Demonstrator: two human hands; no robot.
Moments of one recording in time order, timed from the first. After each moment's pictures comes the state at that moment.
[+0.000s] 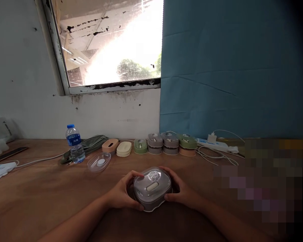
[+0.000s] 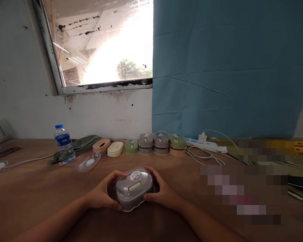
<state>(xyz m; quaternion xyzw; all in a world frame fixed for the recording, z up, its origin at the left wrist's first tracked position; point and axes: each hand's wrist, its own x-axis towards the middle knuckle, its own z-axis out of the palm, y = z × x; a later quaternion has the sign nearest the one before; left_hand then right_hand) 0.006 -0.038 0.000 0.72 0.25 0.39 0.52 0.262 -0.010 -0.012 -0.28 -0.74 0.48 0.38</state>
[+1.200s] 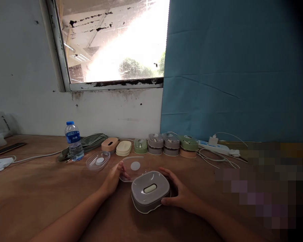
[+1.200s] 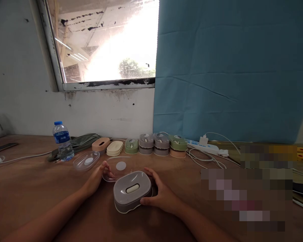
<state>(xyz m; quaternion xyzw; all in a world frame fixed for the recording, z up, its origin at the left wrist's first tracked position) -0.012 -0.012 0.002 0.60 0.47 0.50 0.42 0.259 -0.016 -0.007 -0.34 -0.74 0.46 0.34</state>
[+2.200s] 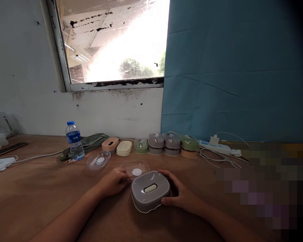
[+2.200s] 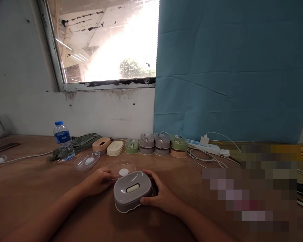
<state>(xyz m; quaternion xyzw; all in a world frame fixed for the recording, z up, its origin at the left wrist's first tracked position) -0.025 -0.020 0.020 0.88 0.40 0.23 0.10 0.258 -0.020 0.000 -0.35 -0.75 0.46 0.33</state>
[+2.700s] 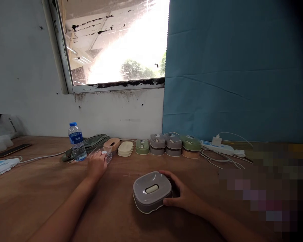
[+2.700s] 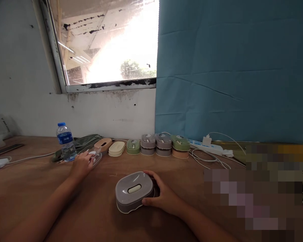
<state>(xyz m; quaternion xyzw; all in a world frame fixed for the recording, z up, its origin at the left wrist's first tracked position) -0.079 0.005 0.032 0.66 0.68 0.20 -0.26 0.260 -0.015 -0.004 -0.34 -0.76 0.45 0.32</state>
